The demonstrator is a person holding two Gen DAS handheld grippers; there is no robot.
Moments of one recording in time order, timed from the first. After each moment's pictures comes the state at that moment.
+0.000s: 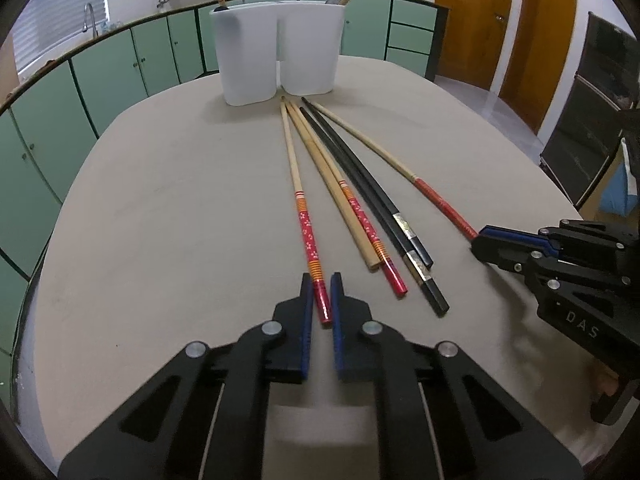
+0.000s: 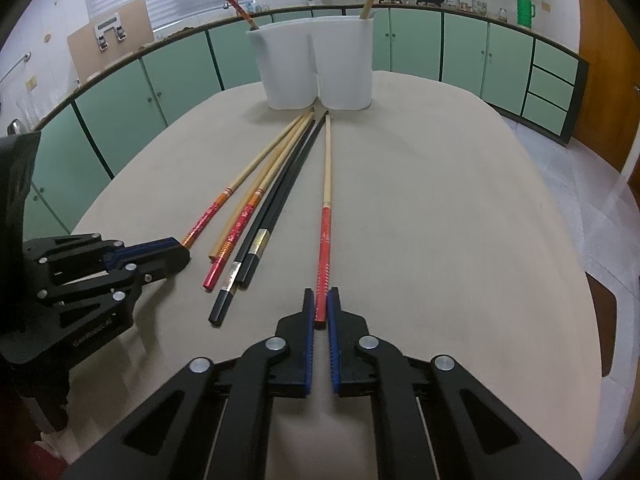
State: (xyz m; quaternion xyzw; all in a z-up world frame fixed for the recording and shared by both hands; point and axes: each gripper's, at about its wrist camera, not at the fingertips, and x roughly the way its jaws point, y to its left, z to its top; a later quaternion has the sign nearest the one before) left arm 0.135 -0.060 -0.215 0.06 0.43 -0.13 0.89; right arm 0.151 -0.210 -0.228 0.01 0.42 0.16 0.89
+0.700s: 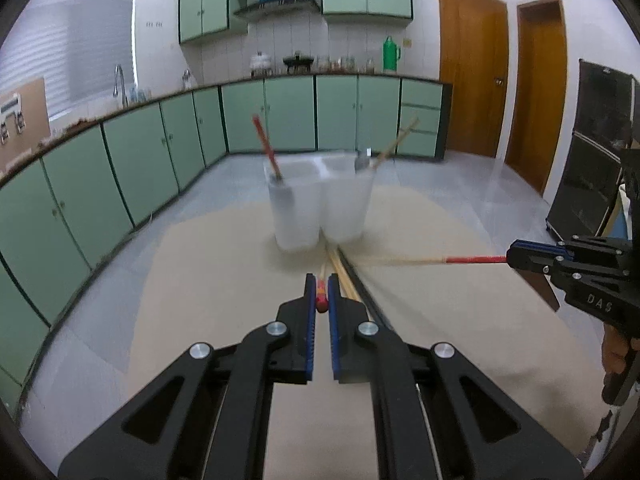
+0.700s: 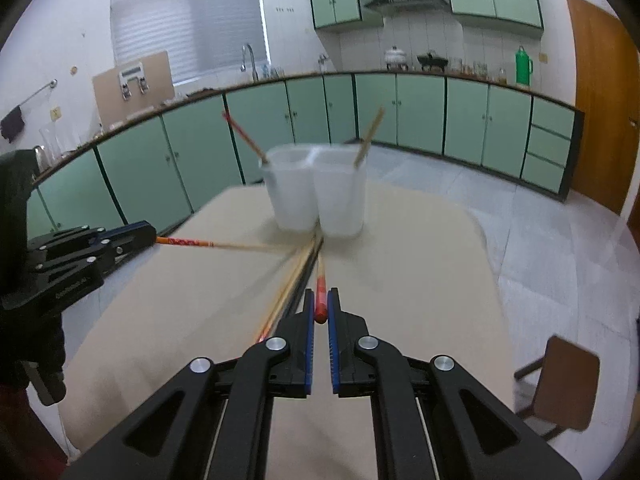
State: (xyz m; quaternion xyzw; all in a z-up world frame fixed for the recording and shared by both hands) left arm 0.134 -0.033 -0.087 0.05 0.28 -0.11 0.95; right arm 0.163 -0.239 -0.111 0.01 0.30 0.19 0.93
